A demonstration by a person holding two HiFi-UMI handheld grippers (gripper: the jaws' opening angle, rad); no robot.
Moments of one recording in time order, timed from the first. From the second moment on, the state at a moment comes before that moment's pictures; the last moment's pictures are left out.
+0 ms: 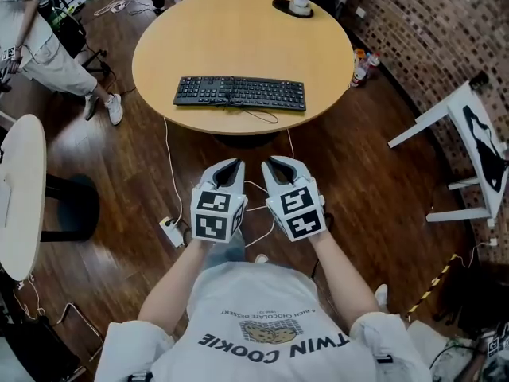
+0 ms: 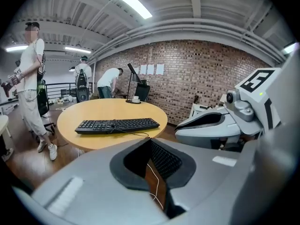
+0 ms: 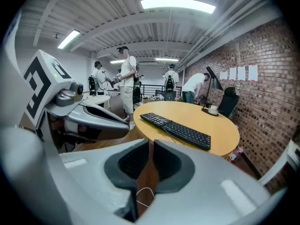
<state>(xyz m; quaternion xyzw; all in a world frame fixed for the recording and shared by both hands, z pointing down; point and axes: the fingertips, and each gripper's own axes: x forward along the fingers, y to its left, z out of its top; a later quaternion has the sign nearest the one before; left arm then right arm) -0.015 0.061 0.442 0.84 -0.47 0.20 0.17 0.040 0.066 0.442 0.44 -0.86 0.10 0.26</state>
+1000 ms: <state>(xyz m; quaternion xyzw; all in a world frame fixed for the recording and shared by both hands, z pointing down) -0.109 -0.150 0.544 0.82 -0.30 0.47 -0.11 0.091 -0.126 0.554 0.37 -0.70 -0.13 0.60</state>
